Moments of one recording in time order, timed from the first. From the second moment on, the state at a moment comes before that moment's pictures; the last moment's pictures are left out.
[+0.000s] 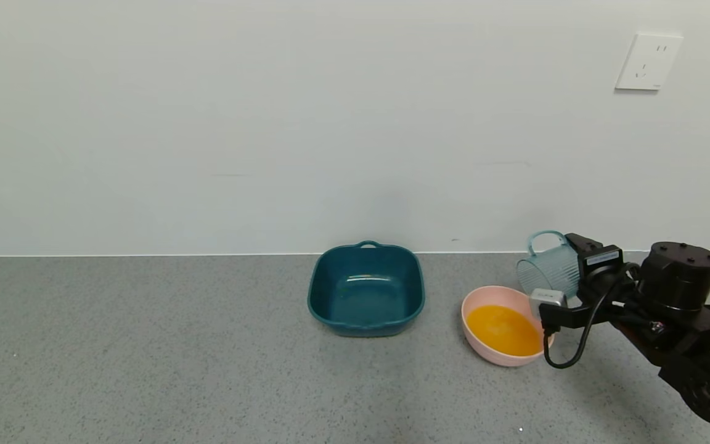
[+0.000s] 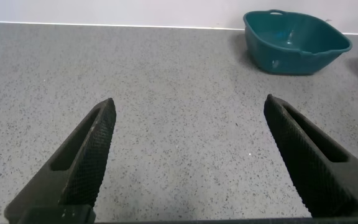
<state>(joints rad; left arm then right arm) 0.00 0.00 0.00 0.01 0.01 -0.07 0.15 1.96 -0.57 -1.28 -0.21 -1.89</state>
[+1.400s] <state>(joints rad) 0.00 0.00 0.00 0.01 0.01 -0.07 0.20 2.05 -0.36 -1.55 -0.34 -0.75</state>
